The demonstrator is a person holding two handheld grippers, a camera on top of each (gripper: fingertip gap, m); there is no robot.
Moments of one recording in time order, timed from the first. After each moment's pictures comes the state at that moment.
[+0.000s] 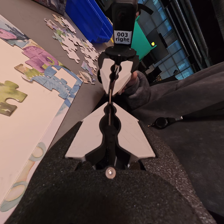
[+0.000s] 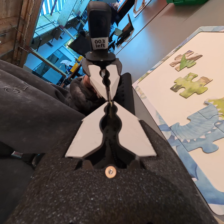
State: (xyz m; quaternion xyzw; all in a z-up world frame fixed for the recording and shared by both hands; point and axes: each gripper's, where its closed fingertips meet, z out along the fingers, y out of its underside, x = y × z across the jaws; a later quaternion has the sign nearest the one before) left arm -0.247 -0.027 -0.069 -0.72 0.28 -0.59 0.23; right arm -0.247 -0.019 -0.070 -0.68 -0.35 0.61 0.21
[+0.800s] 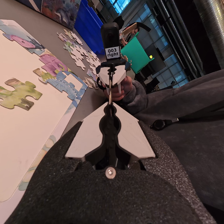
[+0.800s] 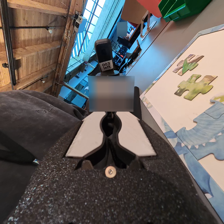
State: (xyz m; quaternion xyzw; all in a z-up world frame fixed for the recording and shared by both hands) left arm -0.268 -0.015 -0.065 -0.72 0.25 -0.60 0.26; right arm -0.246 0.001 -0.061 -0.65 -0.24 0.70 0.19
